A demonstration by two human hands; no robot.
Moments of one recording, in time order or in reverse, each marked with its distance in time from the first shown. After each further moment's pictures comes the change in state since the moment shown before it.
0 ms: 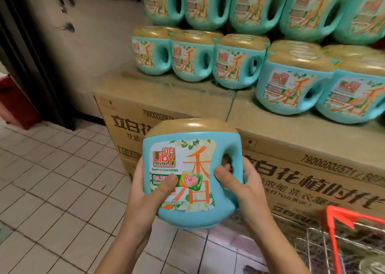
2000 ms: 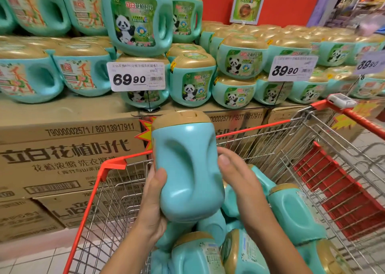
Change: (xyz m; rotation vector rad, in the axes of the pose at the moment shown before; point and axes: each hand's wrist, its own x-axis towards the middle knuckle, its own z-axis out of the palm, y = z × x) left_hand -0.298 -0.179 0.497 -0.330 -0.600 -0.350; right_hand -0.350 -0.139 -0.474 -0.286 0.454 -0.233
